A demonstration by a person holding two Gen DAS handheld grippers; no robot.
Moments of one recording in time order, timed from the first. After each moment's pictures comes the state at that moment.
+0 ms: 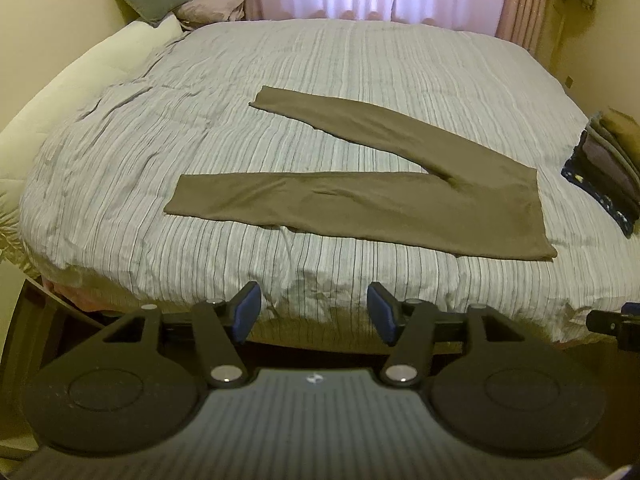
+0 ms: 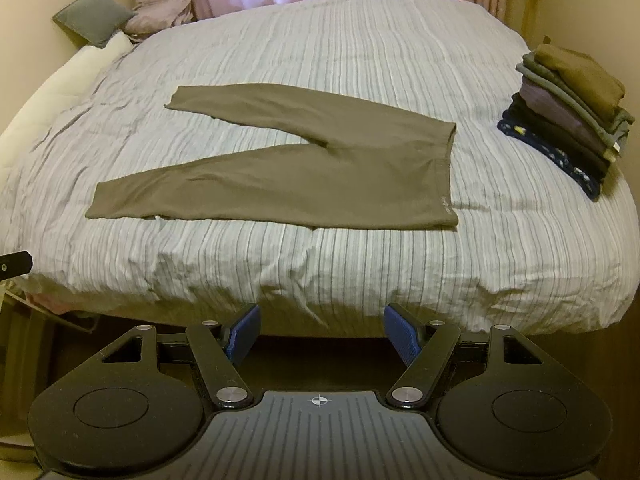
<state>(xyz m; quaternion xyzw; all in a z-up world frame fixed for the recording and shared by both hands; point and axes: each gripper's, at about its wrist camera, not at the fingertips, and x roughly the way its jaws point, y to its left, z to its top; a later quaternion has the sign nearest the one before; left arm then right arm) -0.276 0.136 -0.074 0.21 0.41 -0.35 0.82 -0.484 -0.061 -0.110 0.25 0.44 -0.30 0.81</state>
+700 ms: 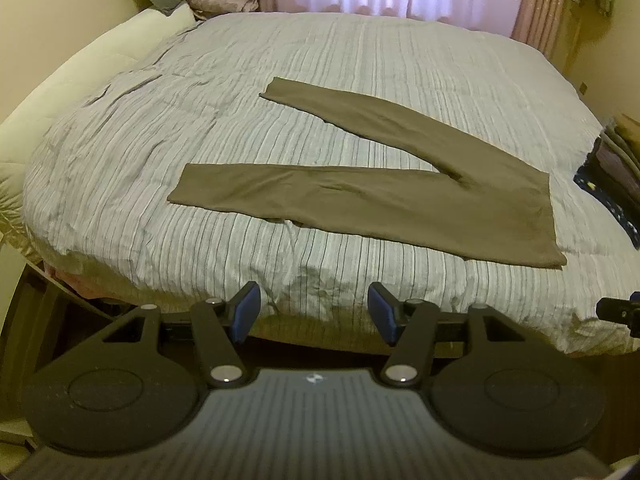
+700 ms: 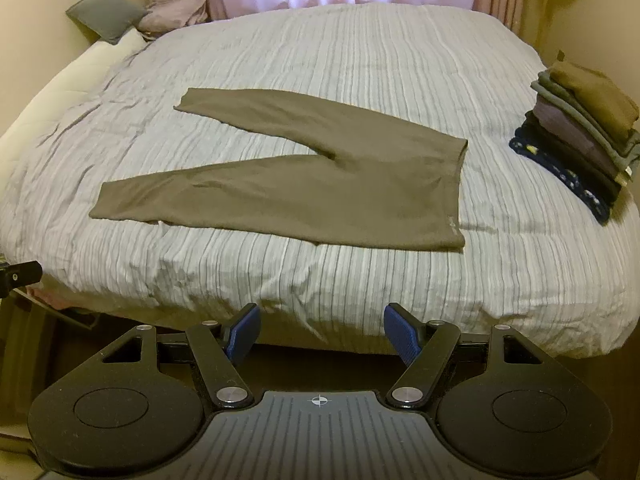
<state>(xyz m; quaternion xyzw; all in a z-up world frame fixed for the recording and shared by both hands) -0.270 0.127 -0.087 0.19 0.42 -0.33 0.82 -0.471 -0.079 -0.109 0.23 0.44 -0.29 0.82</state>
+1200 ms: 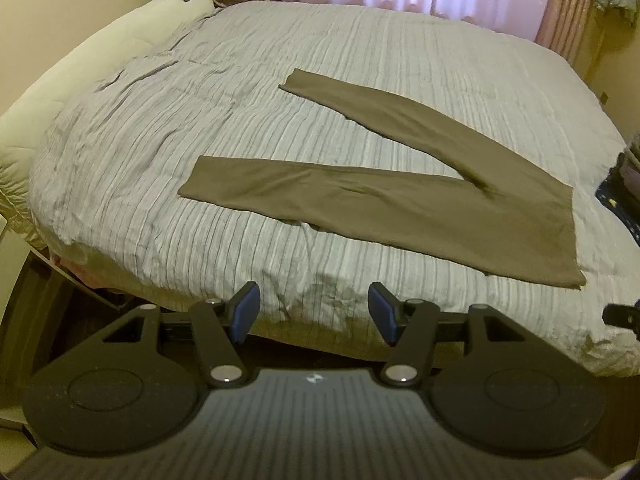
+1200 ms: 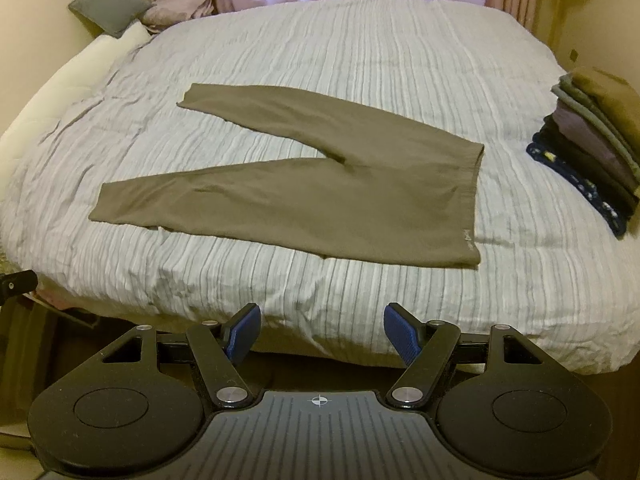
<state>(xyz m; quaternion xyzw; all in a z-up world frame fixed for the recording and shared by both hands) -0.230 0.113 -0.102 0.19 0.44 -0.30 0.83 -0.438 -0.106 -0.123 0.23 0.46 -0.27 0.82</state>
